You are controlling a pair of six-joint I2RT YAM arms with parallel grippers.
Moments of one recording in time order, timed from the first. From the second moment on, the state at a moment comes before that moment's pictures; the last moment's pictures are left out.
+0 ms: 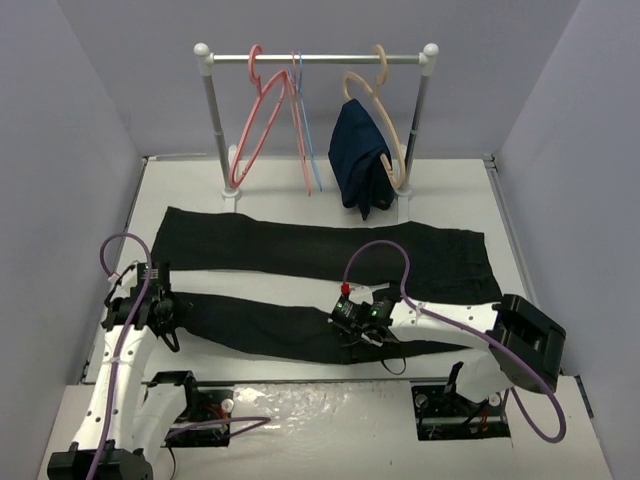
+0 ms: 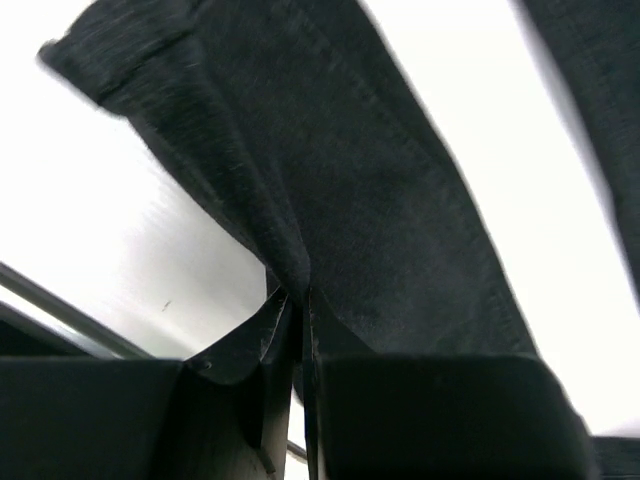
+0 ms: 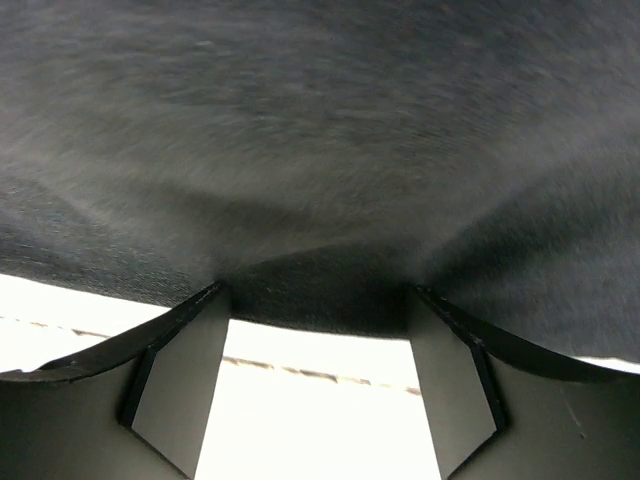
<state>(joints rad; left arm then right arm) 0.06 0.81 0.70 -0.98 -0.19 -0.80 1.09 1.43 0.73 -0.69 0.14 0.86</state>
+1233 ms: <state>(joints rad) 0.10 0.79 0.80 -0.99 -0.64 -0.93 0.95 1.34 0.82 -0.76 0.21 0.85</state>
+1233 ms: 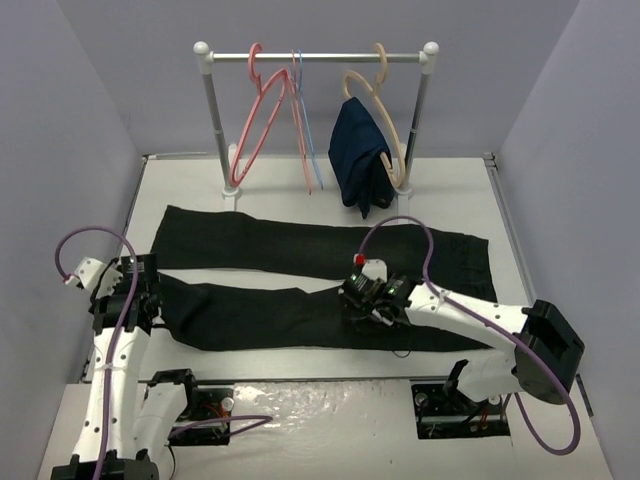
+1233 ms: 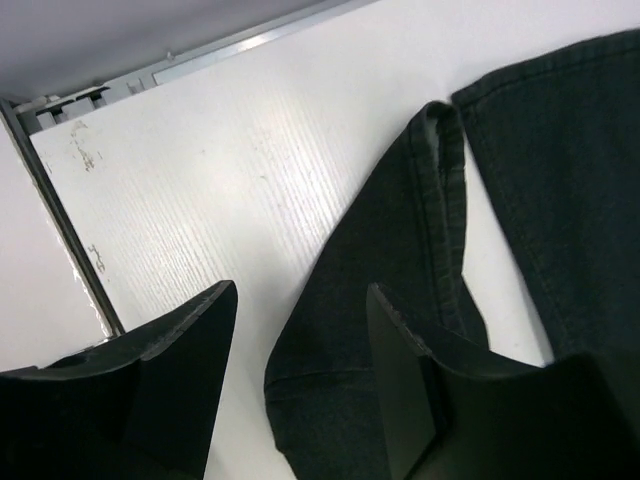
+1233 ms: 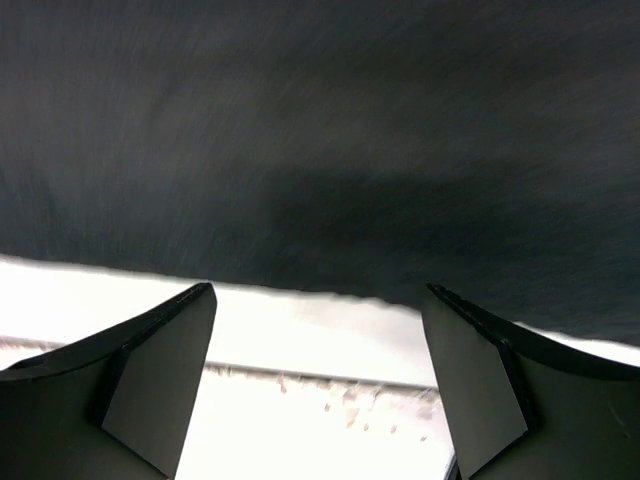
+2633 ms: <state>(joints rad) -0.18 1.44 0.91 -0.81 -0.31 -0.38 0.70 1.25 0.80 -0.71 0.19 0.67</state>
